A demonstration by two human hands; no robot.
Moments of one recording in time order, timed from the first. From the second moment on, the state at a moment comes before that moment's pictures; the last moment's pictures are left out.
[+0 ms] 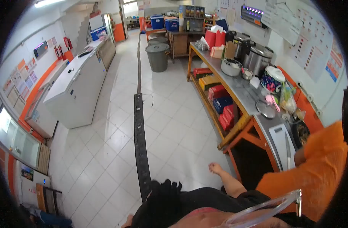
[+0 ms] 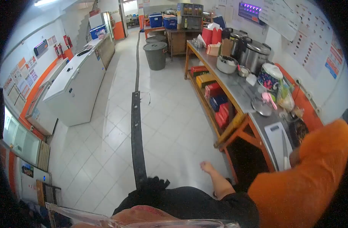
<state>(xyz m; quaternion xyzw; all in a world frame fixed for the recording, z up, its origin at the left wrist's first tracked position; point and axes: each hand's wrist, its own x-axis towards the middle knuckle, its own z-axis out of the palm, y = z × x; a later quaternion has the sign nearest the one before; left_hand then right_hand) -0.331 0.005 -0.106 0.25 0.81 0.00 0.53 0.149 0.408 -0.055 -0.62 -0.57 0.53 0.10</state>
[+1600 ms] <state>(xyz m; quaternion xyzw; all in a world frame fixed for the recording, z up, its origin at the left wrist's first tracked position) -0.781 1.668 -0.113 0.52 0.68 0.03 0.52 -0.296 1.635 -0.102 -0.49 -0.71 0.48 -0.17</state>
